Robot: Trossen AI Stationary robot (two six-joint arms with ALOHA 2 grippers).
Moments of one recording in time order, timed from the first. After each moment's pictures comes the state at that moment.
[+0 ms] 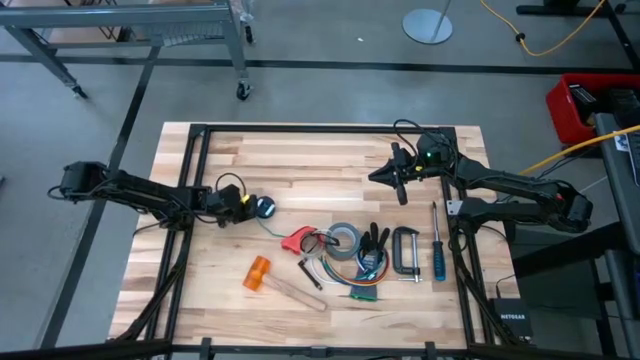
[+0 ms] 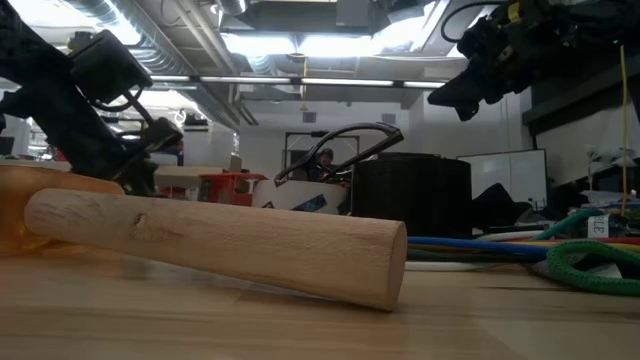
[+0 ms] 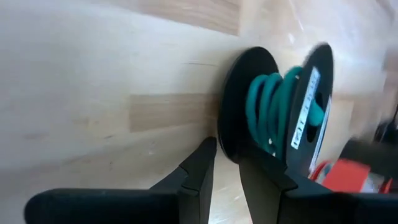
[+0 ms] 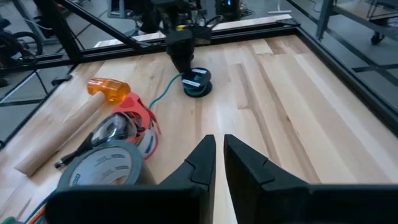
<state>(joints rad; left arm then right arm) 0.05 1.08 0.14 0.05 -0.11 -1.61 -0.54 0.95 0.51 0.07 -0.57 -0.09</state>
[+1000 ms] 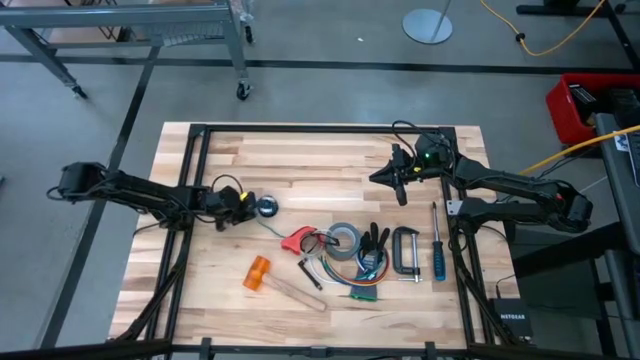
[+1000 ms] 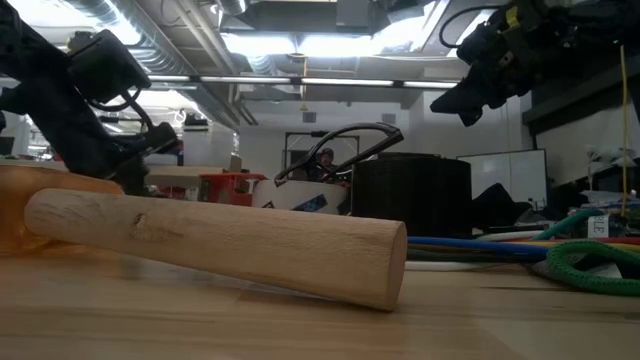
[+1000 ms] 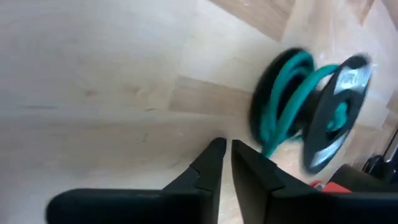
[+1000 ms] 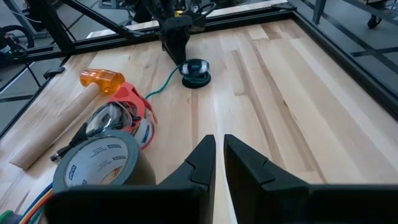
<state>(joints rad) 0.05 1.05 0.15 -0.05 -0.10 -1.82 -0.54 0.95 0.51 0.02 -0.54 -0.09</state>
